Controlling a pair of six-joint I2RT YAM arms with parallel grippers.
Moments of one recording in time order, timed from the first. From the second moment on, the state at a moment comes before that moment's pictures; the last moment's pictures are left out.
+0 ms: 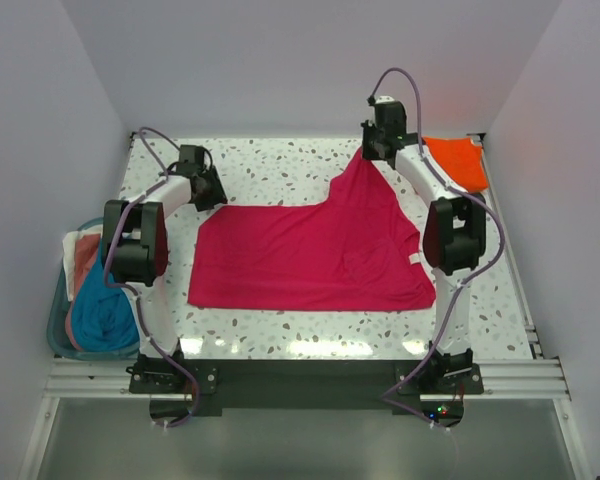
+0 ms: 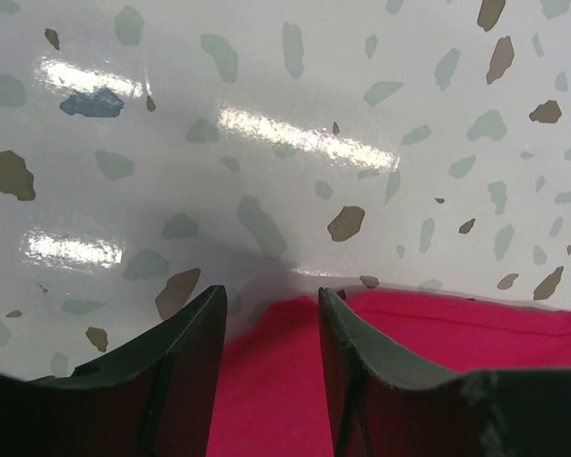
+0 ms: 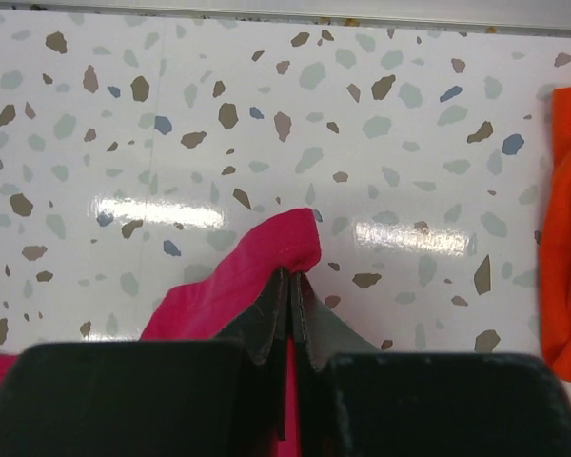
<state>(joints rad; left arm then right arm) -0.06 2.02 1.41 -0.34 0.03 -0.44 0.23 2.21 1.95 -0.41 0.06 0.16</state>
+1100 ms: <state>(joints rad) -0.07 2.02 1.44 -0.44 0.16 -0.28 0.23 2.18 1.88 -0.38 0.06 0.16</state>
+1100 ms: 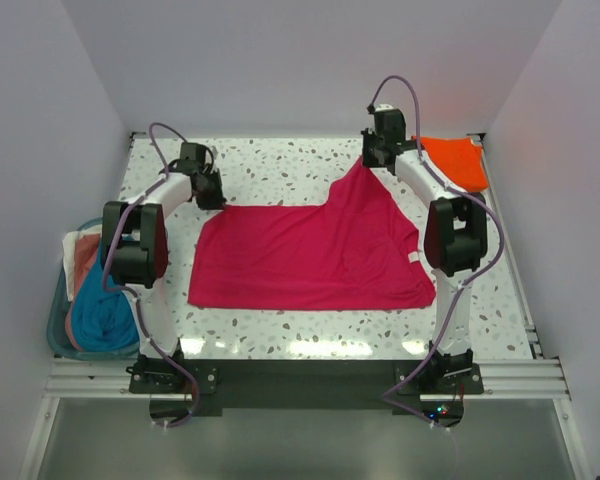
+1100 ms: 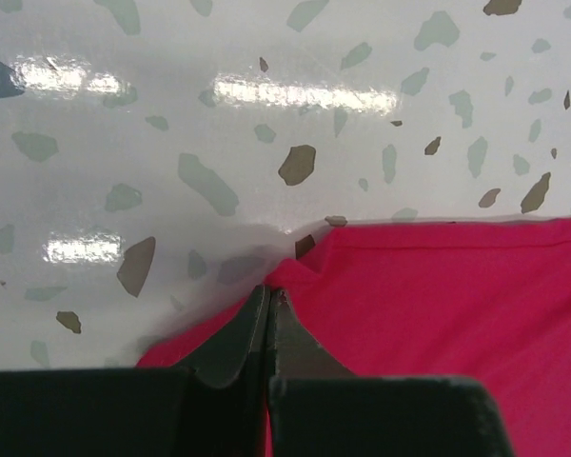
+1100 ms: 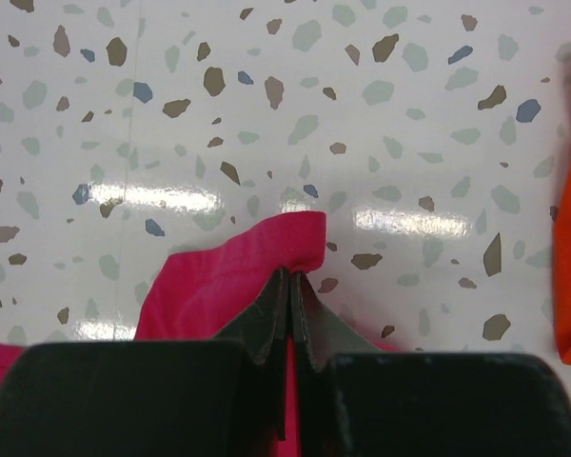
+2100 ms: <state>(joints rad) -0.29 1.65 1.15 -0.37 -0.06 -0.38 0.23 2.11 1.72 -0.31 0.06 0.18</state>
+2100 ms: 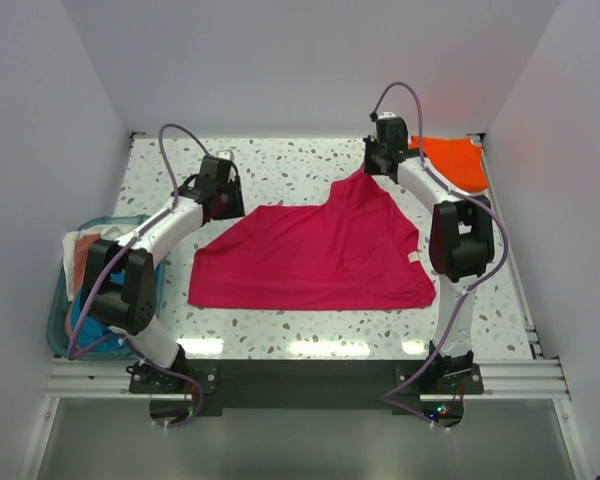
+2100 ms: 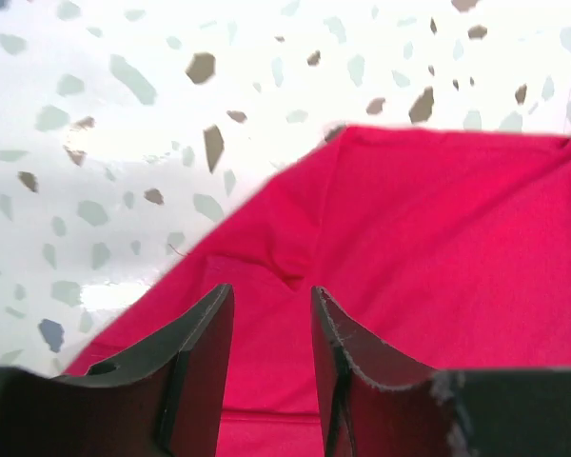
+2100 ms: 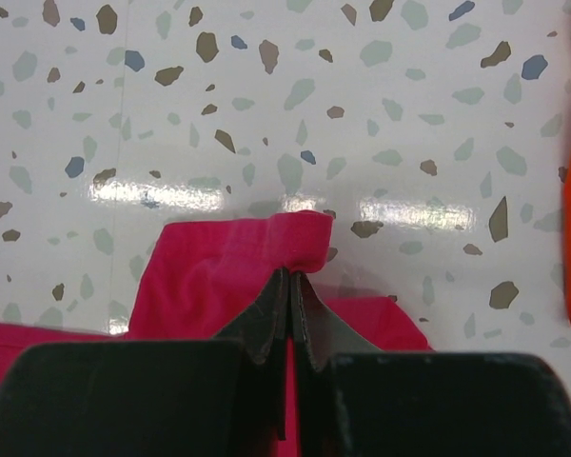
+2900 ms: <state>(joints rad) -0.23 1.83 1.22 -0.48 -0.05 -0.38 0.23 2.11 1.69 -0.30 0.06 0.18</state>
